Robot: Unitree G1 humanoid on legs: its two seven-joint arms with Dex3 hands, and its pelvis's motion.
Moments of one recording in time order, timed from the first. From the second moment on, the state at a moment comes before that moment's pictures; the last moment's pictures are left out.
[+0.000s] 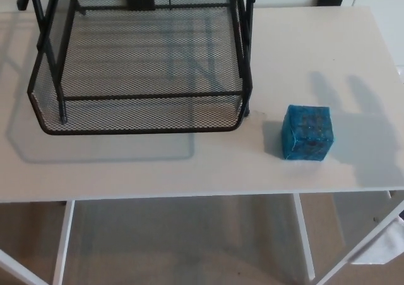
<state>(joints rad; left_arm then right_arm) 0.05 0.56 0.36 1.24 -0.10 -0.12 -0.26 -0.52 -0.81 0.03 0.40 -0.05 -0.13 0.38</state>
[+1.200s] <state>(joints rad) 0.05 0.55 0.18 1.27 -0.05 -0.10 -0.18 -0.70 -0.67 0.68 0.39 -0.56 0.07 0.42</state>
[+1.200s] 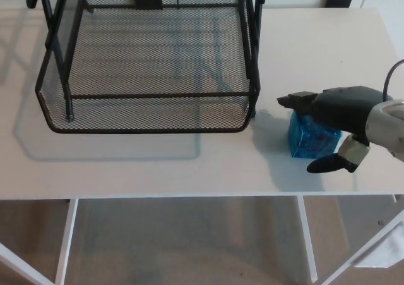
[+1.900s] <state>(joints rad) 0.08 0.55 0.09 1.27 -0.02 -0.10 -0.18 -0.67 -0.71 0.79 0.39 -0.80 0.00 0.10</state>
